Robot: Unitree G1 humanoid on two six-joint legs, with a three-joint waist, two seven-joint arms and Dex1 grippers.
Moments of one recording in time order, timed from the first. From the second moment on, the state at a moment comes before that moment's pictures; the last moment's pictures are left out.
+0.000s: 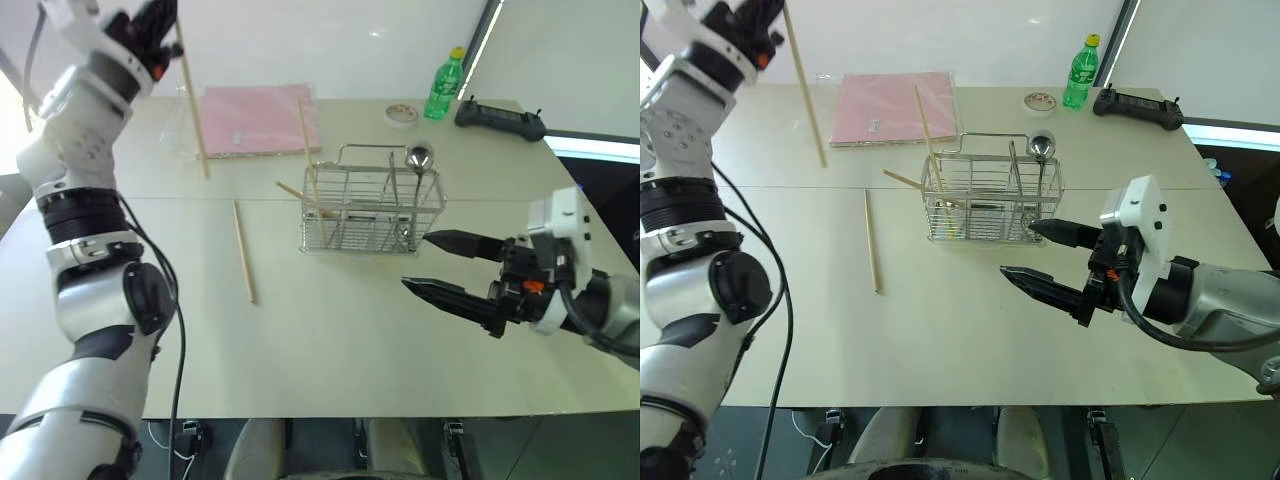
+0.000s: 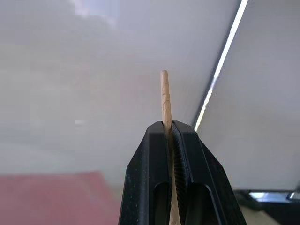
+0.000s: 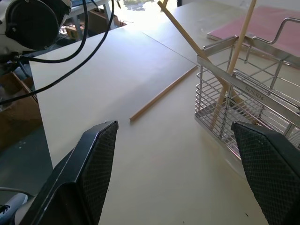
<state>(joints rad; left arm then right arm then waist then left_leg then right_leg) -1.23 0.42 0.45 0.40 -0.54 0.53 -0.50 -0.06 -1.02 -0.48 -0.78 1.34 0.87 0.46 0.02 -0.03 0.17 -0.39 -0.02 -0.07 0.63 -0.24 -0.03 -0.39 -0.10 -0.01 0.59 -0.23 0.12</state>
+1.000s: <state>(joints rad) -1.15 0.03 0.16 0.51 -0.42 0.10 -0.55 -0.01 -1.00 -0.48 -0.82 1.42 0.81 0.30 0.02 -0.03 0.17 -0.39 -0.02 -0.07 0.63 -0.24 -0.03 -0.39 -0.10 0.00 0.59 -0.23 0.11</state>
